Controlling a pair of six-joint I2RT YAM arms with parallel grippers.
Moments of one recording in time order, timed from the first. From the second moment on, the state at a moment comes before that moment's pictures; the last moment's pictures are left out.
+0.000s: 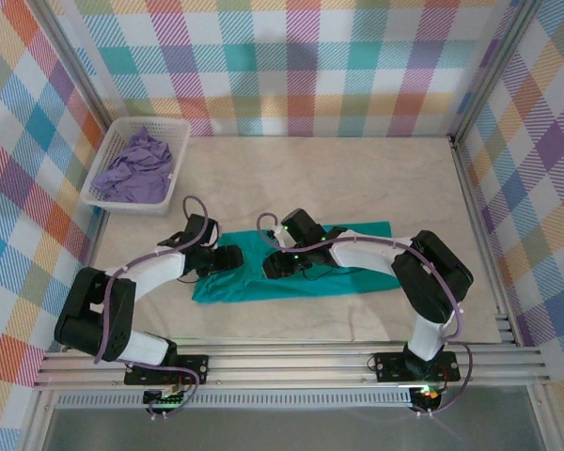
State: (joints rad) left arm -0.33 1.44 0.66 -0.31 0.23 -0.52; right arm 0.83 1.77 1.05 -0.24 -0.42 0.38
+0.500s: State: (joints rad) left arm -0.34 1.48 0.66 -0.25 0.21 -0.53; right arm 0.81 1.68 1.03 -0.28 -0.37 0.38
